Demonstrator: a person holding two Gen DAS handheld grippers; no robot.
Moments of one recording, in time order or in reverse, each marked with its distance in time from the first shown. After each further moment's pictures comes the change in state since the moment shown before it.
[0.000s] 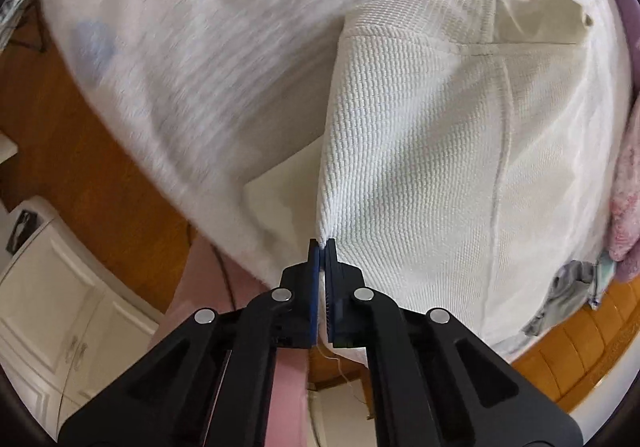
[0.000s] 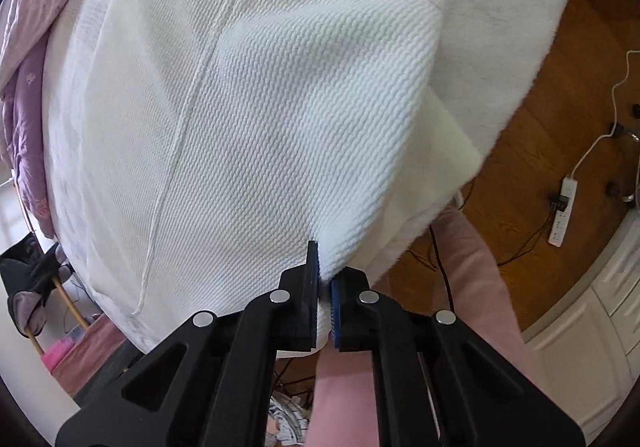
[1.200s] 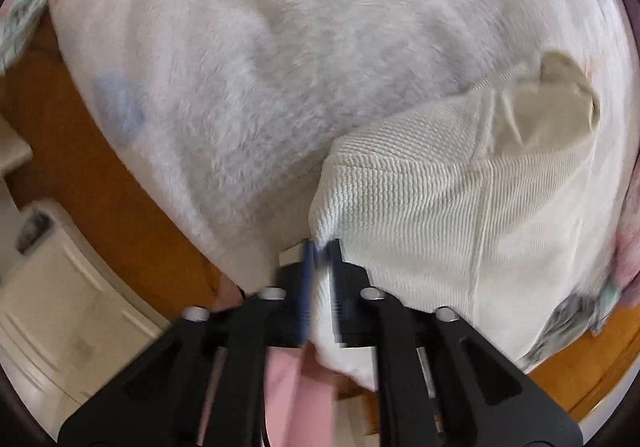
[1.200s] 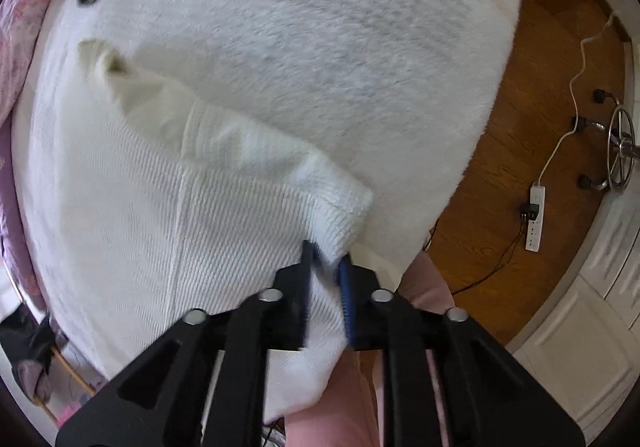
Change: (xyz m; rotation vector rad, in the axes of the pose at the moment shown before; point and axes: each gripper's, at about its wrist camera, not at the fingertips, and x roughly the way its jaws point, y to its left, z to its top) left arm -0.031 -0.005 0.084 -0.014 -0.056 0.051; right arm -0.033 0.005 0.055 0.129 -0.121 -0.088
